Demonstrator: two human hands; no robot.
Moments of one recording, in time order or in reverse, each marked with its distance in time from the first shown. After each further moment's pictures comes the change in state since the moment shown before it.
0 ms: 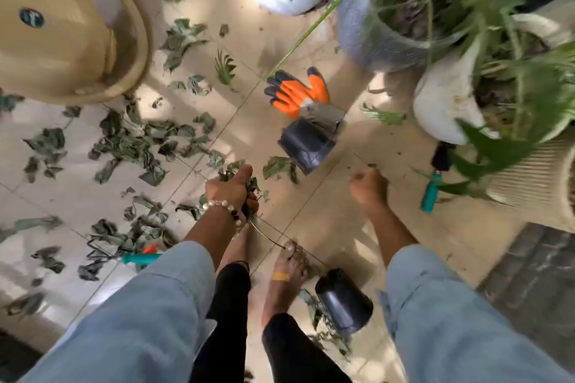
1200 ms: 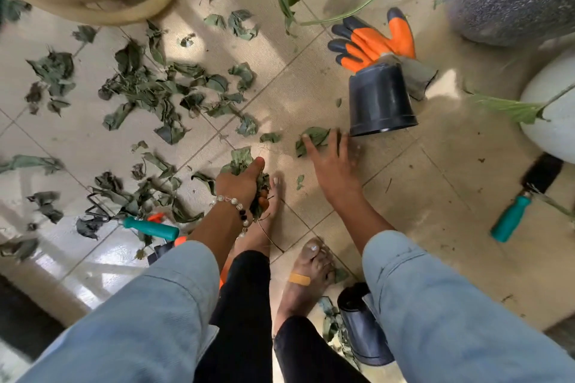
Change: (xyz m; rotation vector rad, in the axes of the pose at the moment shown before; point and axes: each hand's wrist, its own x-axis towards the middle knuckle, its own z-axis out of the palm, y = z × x) left_hand 0.099 -0.046 -0.036 -0.043 0.102 -0.037; right_hand 0.026 -0.030 0.166 -0.963 -0.104 -0.865
